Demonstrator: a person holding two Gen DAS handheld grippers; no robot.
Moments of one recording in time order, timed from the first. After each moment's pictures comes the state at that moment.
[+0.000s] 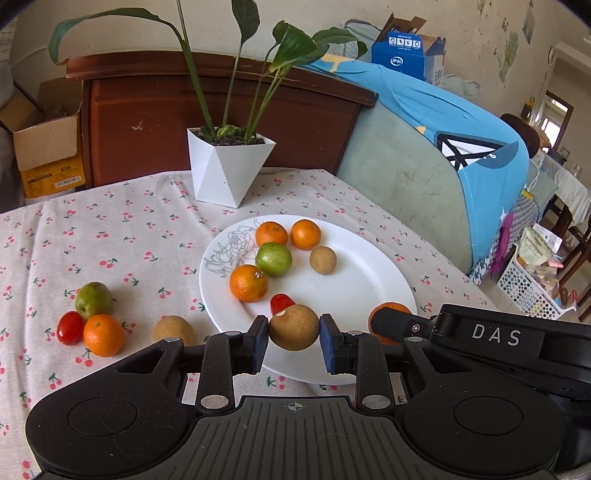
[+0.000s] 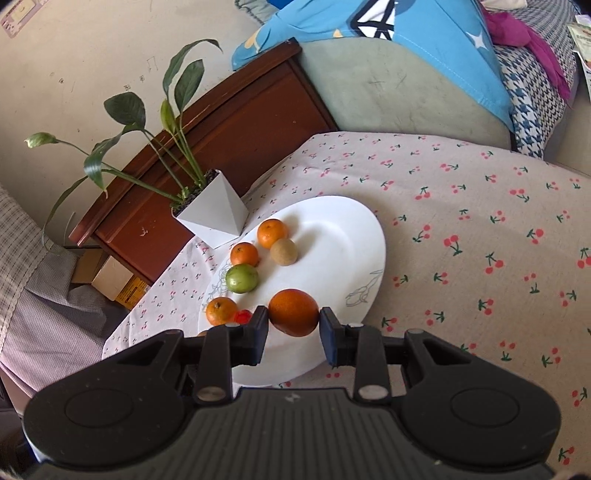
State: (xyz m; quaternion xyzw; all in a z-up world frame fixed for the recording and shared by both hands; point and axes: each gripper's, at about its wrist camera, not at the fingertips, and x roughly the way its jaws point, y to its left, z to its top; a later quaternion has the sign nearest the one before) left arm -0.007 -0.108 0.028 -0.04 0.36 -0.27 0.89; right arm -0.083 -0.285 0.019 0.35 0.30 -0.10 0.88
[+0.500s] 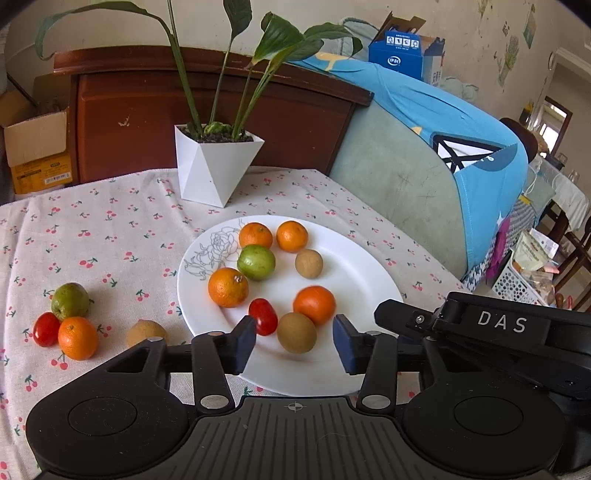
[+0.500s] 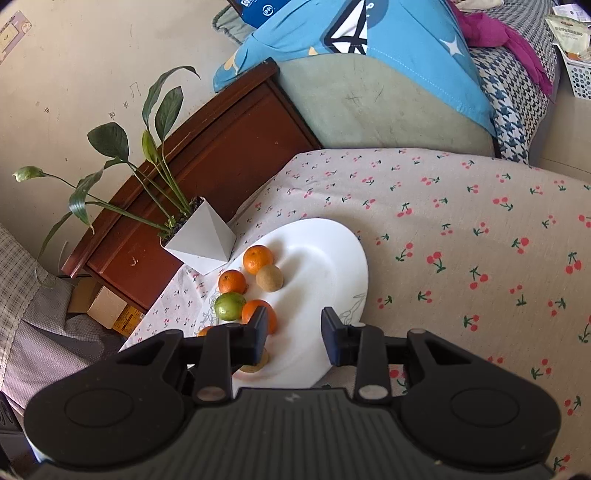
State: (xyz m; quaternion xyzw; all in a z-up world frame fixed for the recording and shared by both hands) left arm -0.004 -0.120 0.028 -0.04 0.36 -0.27 0.89; right arm -0.084 -0.293 0.023 0.36 0.28 -0.12 0.88
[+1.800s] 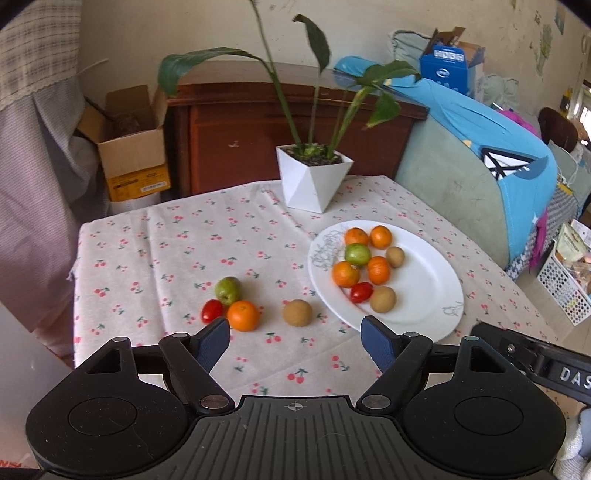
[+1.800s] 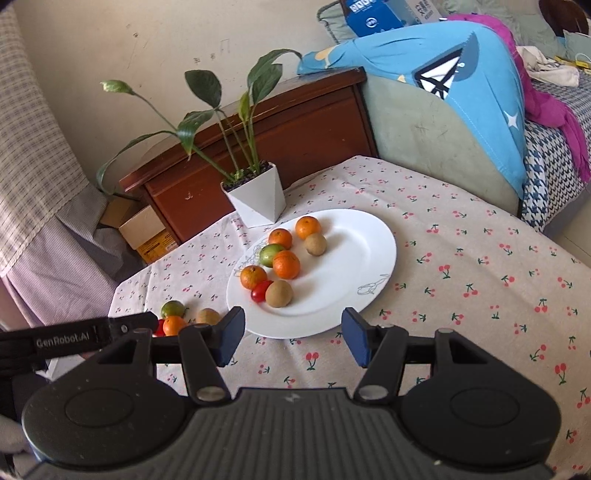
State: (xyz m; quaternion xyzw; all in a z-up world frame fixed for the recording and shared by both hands) left arm -0.030 -0.023 0.079 -0.01 0.38 -0.18 0.91; right arm -0.131 -0.240 0.062 0.21 0.31 -0.03 0.93
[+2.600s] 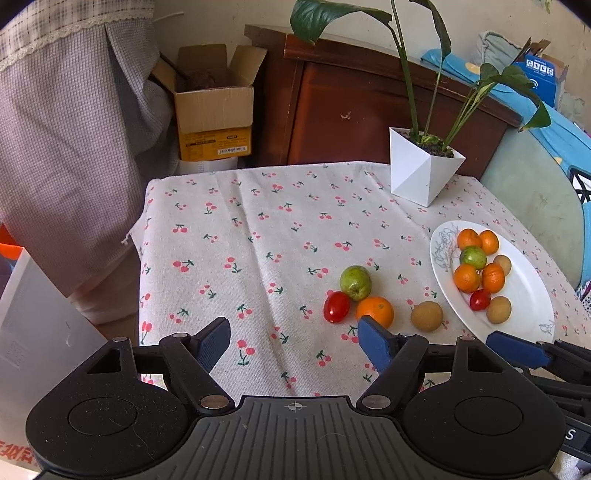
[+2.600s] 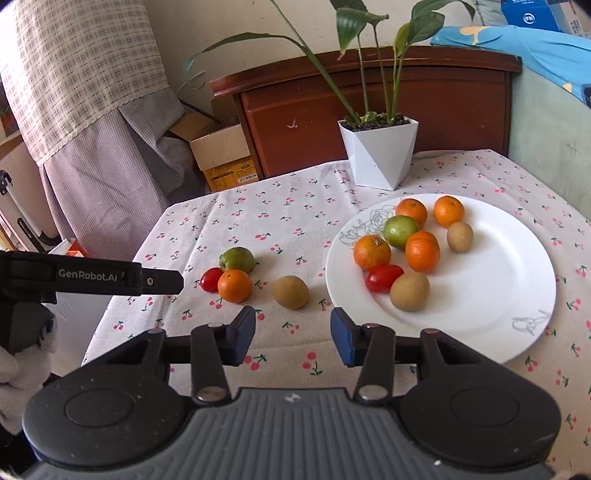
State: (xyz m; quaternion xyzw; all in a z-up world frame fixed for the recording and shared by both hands) left arm 0.020 0.038 0.036 -0.03 0.42 -0.11 0.90; right arm -0.041 -0.169 0.022 0.09 0.35 0.10 0.93
